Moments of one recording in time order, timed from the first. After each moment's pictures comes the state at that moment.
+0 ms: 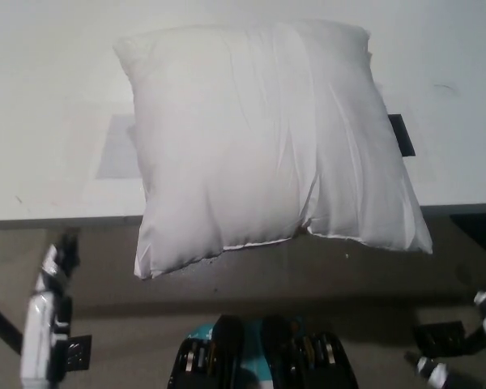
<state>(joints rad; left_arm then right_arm) 0.08 0.12 0.04 -0.16 0.15 -0.41 0.16 0.20 -0.19 0.01 -0.33 -0.33 -0.24 -0.08</state>
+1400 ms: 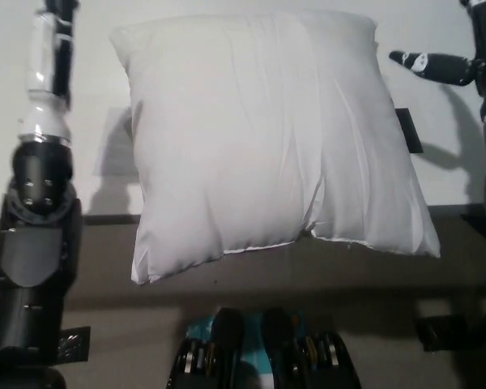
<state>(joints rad) -0.80 0.20 0.11 0.55 0.11 -0.31 0.14 -0.82 -0.23 -0.08 0.38 -0.23 0.11 0.02</state>
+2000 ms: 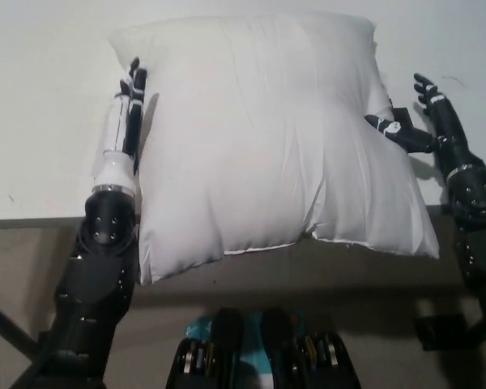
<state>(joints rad) -0.79 0.10 0.10 0.88 0.11 -0.35 0.18 -0.83 -0.19 -0.09 0.89 -0.17 -0.05 -0.03</state>
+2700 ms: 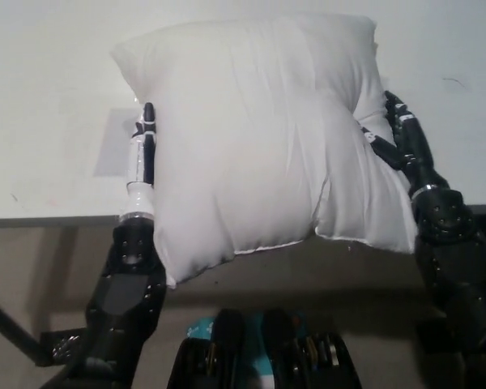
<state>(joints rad) -0.81 0.01 0.12 1.03 0.03 -0.38 0.23 -0.84 -0.10 -0.08 0.99 -0.07 -0.15 -0.03</state>
